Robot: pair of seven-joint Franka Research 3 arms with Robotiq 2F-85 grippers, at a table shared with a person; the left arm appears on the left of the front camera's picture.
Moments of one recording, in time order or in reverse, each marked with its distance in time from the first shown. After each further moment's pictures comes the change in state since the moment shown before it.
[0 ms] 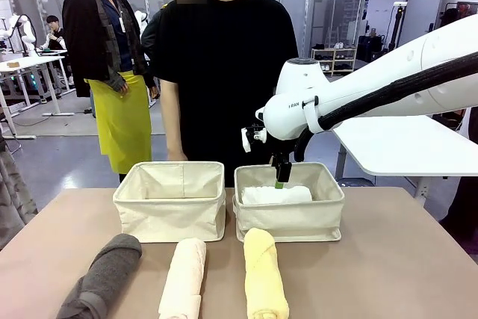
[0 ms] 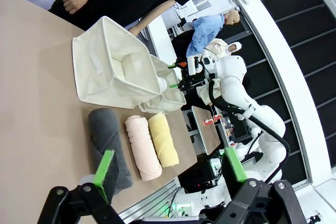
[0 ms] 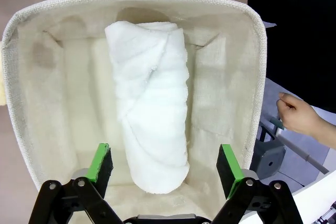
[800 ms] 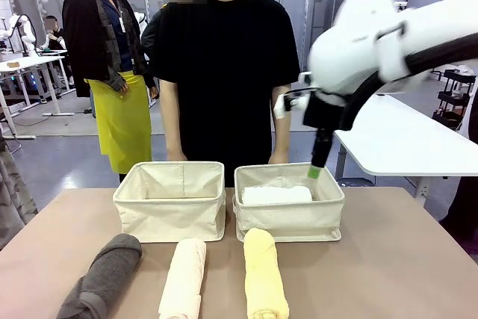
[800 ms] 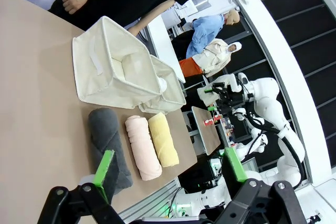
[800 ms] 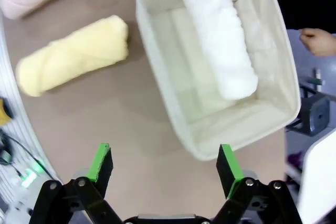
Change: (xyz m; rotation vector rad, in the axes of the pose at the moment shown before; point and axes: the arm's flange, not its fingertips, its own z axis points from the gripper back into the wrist) left arm 0.000 0.000 0.001 0.000 -0.002 0.000; right arm -0.078 0.115 0.152 0.094 -0.081 -0.382
